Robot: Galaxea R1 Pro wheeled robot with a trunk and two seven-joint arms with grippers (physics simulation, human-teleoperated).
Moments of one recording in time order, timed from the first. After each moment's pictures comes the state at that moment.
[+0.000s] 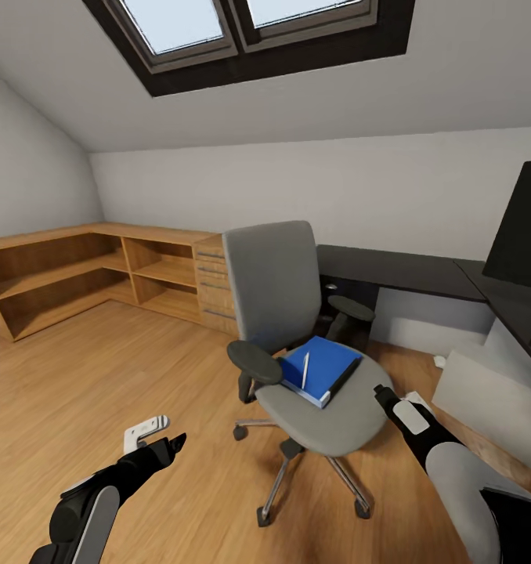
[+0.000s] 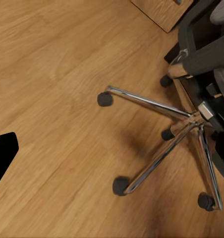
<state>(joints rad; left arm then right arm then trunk) -0.12 -0.05 0.10 -1.61 0.42 0.75 0.15 -0.86 -0.11 -0.21 -0.29 -0.77 0.07 -0.23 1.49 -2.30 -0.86</state>
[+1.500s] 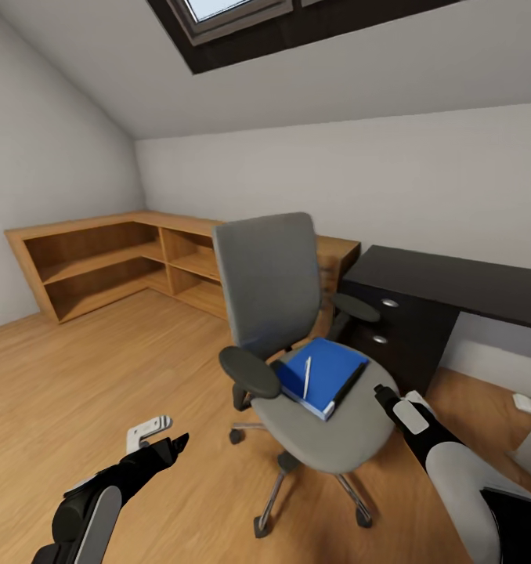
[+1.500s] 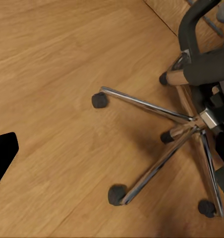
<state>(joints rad) -0.12 -0.05 0.09 -1.61 0.42 0.75 0.14 -0.86 -0.11 -0.21 -0.29 -0.76 0.07 -0.23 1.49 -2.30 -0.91</state>
